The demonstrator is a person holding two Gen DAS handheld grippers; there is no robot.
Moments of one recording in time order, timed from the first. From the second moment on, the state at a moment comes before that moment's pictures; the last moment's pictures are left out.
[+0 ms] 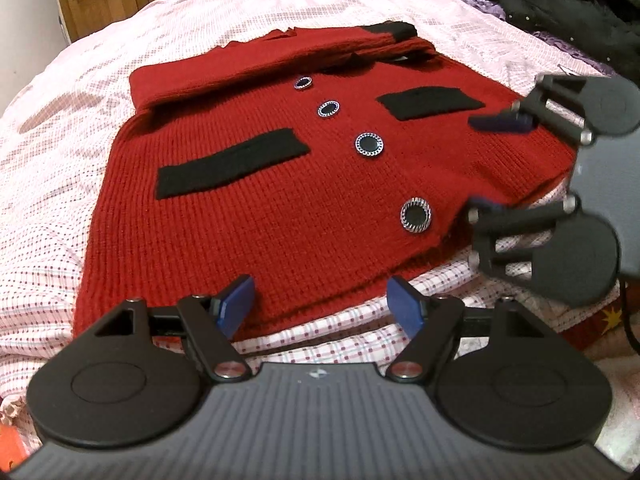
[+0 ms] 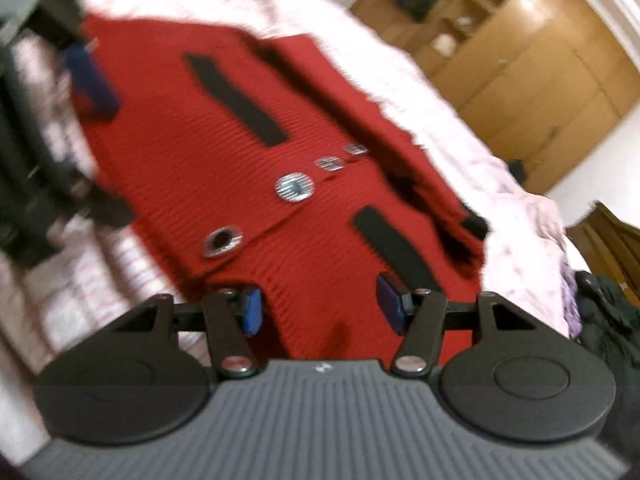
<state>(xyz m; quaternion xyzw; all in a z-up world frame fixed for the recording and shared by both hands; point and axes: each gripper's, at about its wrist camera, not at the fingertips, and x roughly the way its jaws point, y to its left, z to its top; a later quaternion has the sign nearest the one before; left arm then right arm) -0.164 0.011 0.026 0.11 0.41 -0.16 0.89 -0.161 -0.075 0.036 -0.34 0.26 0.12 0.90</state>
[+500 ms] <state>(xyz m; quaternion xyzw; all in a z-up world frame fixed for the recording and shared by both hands) -0.163 0.014 0.018 0.12 0.42 -0.14 0.89 -0.189 -0.060 0.008 -0.43 0.27 0.23 0.83</state>
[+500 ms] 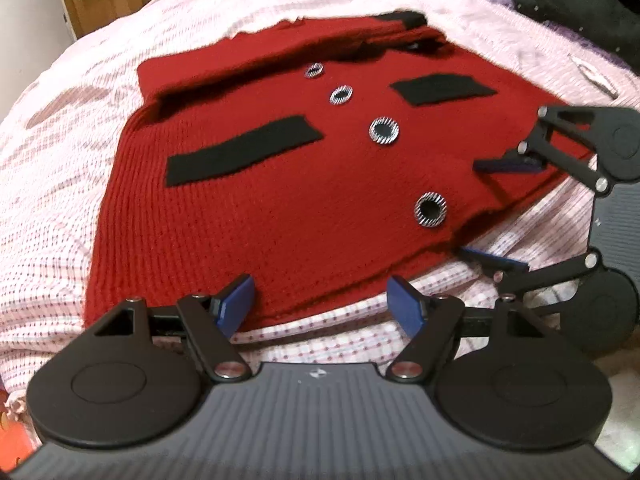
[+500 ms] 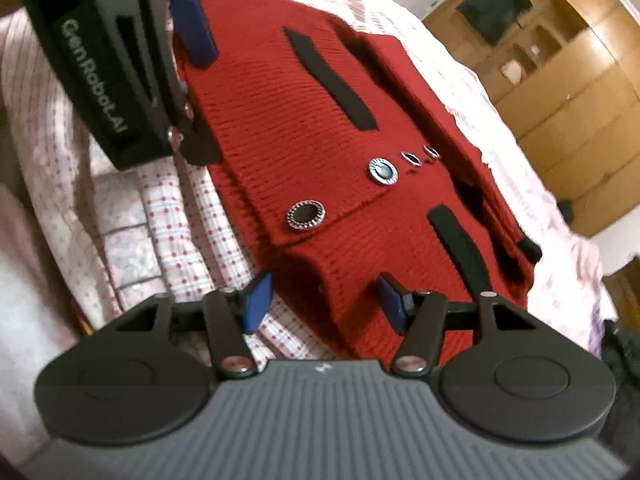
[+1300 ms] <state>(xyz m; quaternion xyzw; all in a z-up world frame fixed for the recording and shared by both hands) -0.169 0.017 0.018 0.14 0.41 -0.15 0.89 -0.193 -0.047 0.030 -0.41 0.20 0.22 0.87</state>
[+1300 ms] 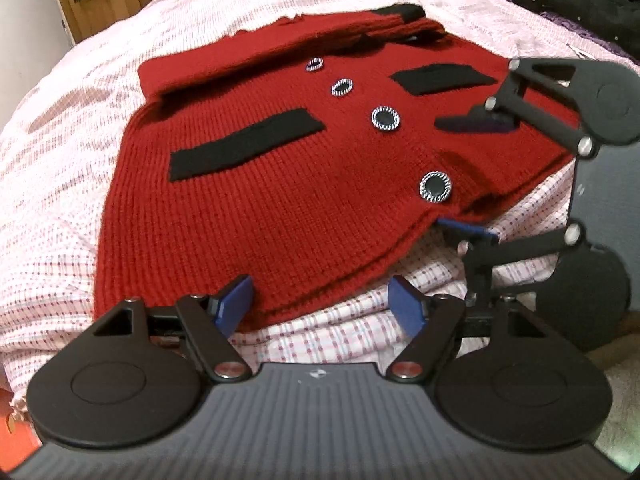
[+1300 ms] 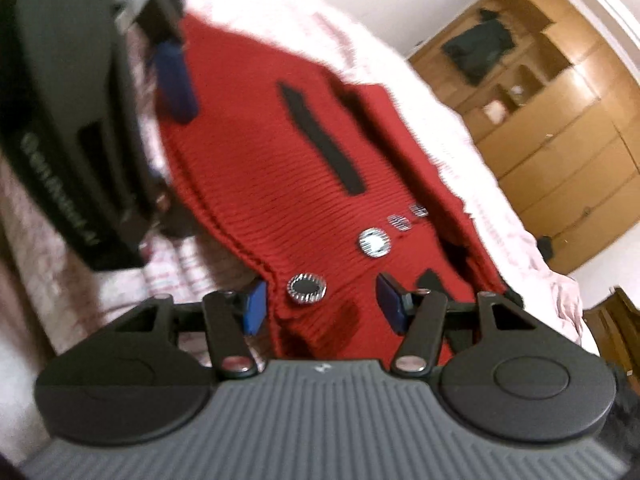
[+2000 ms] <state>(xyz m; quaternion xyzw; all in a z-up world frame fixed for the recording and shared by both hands) -0.138 0.037 0.025 0.20 0.35 -0.06 0.91 -0.184 -0.086 0.015 -0.39 0.27 0.16 0.87</state>
